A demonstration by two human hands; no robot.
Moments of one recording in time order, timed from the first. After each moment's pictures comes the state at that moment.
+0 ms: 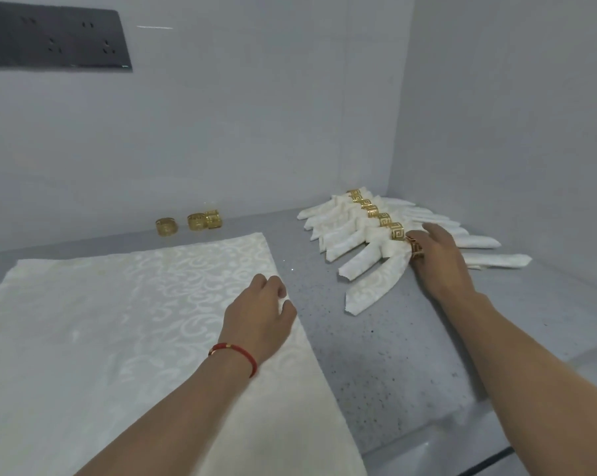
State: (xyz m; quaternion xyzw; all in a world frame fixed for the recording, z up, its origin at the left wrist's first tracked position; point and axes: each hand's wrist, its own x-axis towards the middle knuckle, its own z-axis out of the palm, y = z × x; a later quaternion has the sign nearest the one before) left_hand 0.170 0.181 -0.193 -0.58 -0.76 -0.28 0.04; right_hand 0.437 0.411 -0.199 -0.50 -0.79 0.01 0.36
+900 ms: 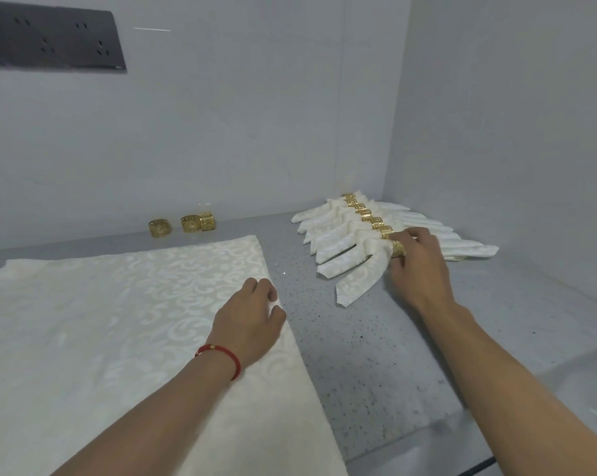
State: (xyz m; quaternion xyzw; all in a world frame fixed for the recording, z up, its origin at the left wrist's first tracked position) left_hand 0.169 0.185 -0.192 -0.58 -0.76 -0.28 0.00; right_hand 0.412 0.364 -0.179 -0.49 -0.77 0.02 0.42
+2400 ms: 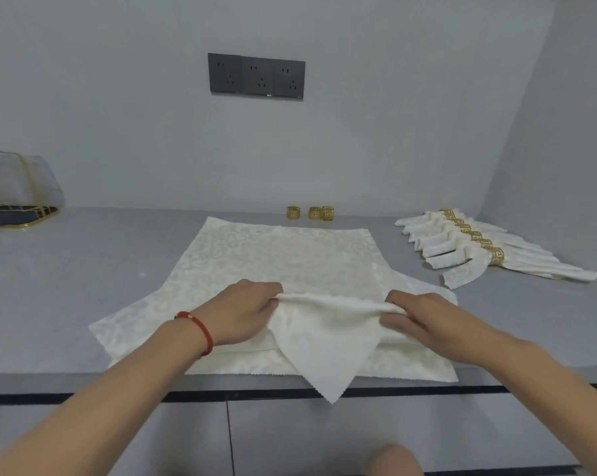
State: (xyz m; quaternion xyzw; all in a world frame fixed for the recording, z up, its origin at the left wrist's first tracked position) left_hand 0.075 -0.095 -0.124 -0.62 -0.76 -0.17 -0.06; right_hand 0.346 0.107 -0.126 -0.18 -0.97 0.12 0.09
